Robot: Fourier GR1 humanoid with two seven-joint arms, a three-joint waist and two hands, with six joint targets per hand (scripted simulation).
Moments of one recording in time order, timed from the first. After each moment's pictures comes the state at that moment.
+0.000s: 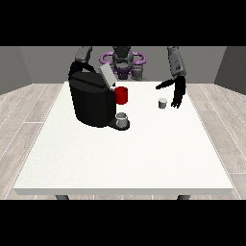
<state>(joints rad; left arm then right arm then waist) -0.47 0.41 0.11 -0.84 -0.24 -0.14 -0.16 -0.17 -0.02 -0.03 -1.48 0.00 -0.15 -0.04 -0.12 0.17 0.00</state>
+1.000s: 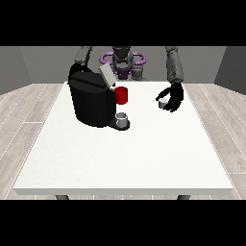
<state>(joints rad) -0.55 0.41 0.06 -0.64 -0.48 0.06 -0.26 -0.20 -0.03 -0.02 -1.44 0.03 -0.16 -0.03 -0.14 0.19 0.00</state>
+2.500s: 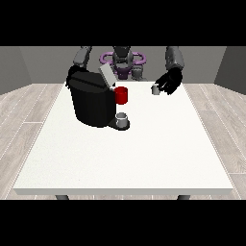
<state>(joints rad) -0.78 0.44 0.03 -0.66 -0.59 -0.07 -0.33 -0.24 -0.03 -0.07 -1.27 -0.03 -0.14 -0.09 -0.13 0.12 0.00</state>
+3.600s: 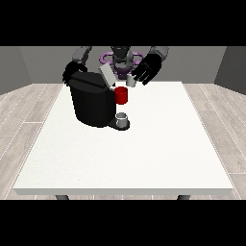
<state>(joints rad) -1.10 0.49 0.13 -0.64 -0.59 -0.13 -0.13 -0.30 -0.02 0.02 -1.36 -0.01 -0.13 -0.05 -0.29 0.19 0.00</state>
